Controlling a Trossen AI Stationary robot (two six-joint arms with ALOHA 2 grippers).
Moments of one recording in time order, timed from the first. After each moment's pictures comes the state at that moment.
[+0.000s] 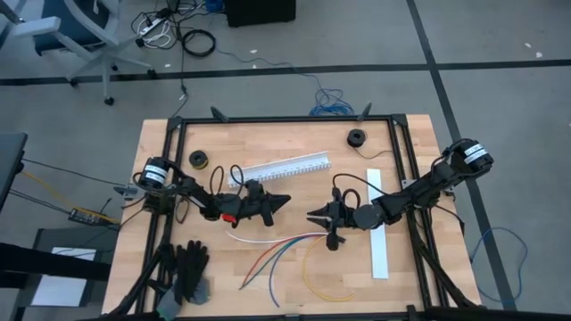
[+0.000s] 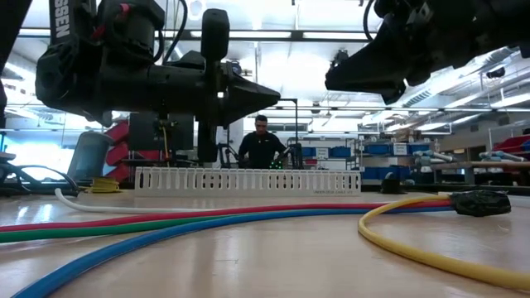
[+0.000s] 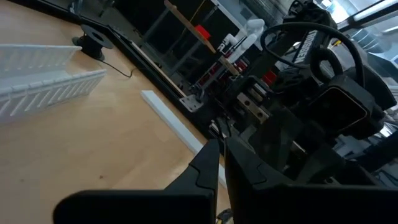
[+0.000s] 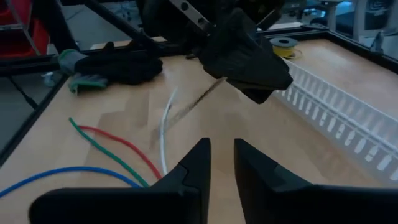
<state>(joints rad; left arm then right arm) -0.19 1.92 0.55 1.44 -0.47 -0.76 0.44 1.48 0.54 0.68 0.56 0.22</state>
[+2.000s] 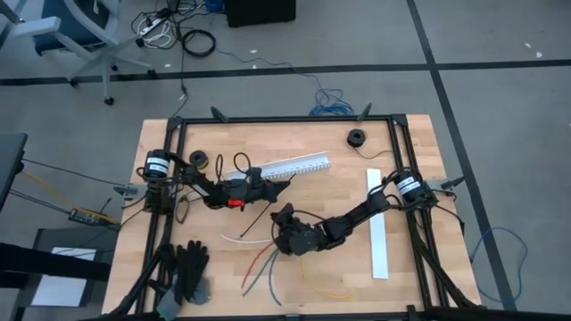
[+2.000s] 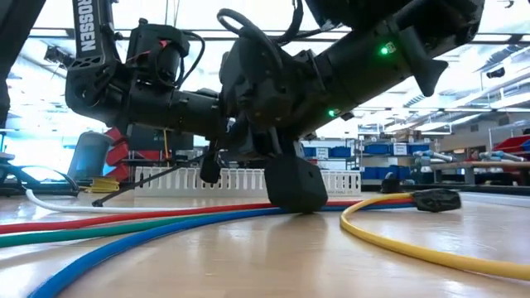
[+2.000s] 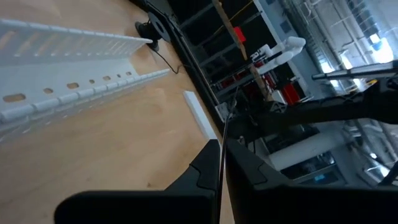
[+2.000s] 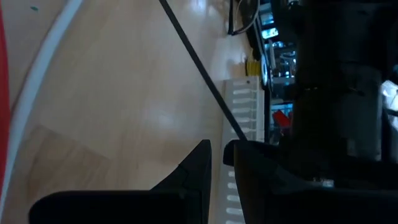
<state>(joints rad) -0.02 1.92 0.55 1.31 -0.37 -1.06 0.38 2.14 1.18 0.45 0.90 -0.89</state>
